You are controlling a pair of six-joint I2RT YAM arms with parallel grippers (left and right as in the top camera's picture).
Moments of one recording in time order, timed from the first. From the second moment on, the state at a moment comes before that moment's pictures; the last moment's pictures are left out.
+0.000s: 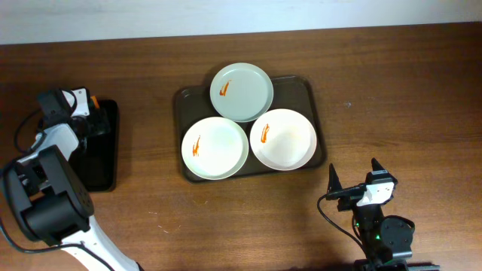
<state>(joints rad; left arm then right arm) 0.41 2.10 1.32 -0.20 0.17 0.18 0.04 0.01 0.01 -0.07 -0.04 0.00</state>
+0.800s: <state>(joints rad) 0.41 1.97 1.32 -0.62 0.11 0.19 0.04 0.01 0.01 -0.07 -0.04 0.00</state>
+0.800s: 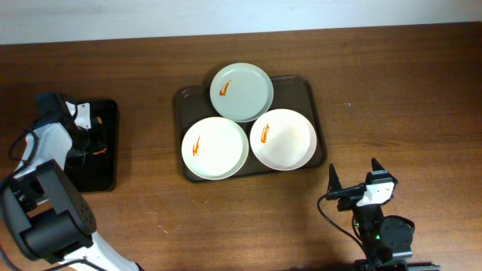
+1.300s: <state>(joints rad) 0.41 2.03 1.32 -0.48 0.11 0.19 0.04 0.01 0.01 -0.07 -0.04 0.00</state>
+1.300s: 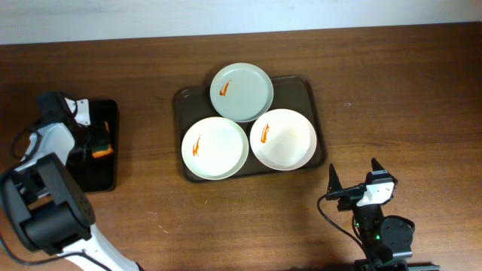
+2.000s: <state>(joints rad) 0.41 1.67 1.33 -0.57 0.15 0.19 0.04 0.01 0.01 -0.07 -0.04 0.00</state>
